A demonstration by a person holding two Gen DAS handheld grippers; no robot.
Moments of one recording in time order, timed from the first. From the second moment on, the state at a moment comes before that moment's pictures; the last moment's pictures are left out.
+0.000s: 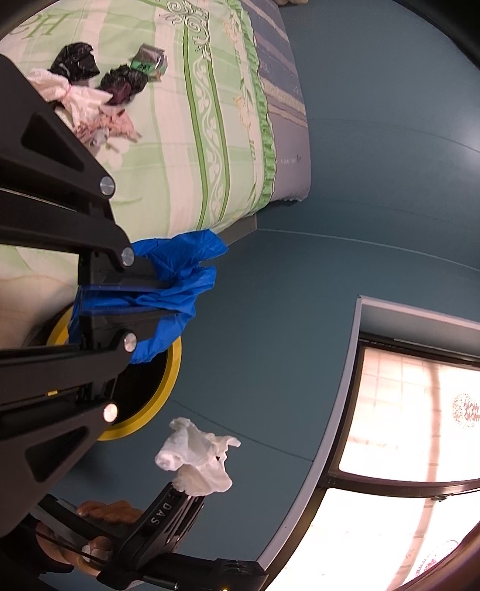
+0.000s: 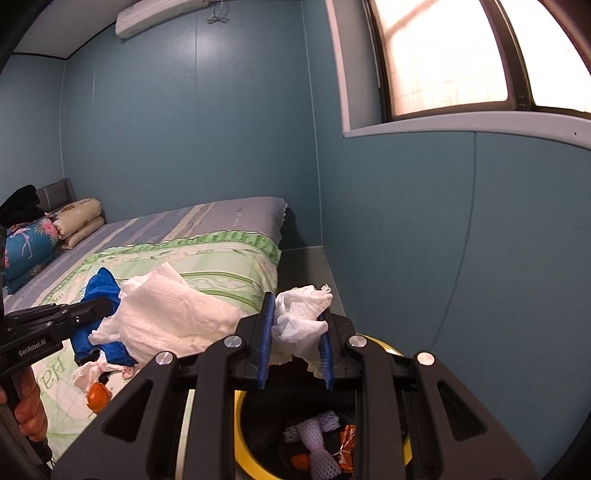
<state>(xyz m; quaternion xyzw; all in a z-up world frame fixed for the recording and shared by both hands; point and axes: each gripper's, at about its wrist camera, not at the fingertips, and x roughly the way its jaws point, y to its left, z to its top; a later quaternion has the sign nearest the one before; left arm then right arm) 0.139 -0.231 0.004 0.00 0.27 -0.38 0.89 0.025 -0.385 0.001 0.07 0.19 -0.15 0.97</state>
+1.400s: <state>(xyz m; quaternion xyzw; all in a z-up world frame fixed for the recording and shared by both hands) 0.147 -0.340 -0.092 0.05 0.37 -0.44 0.81 0.061 -0.467 -0.070 0.17 0.28 -0.22 0.92</state>
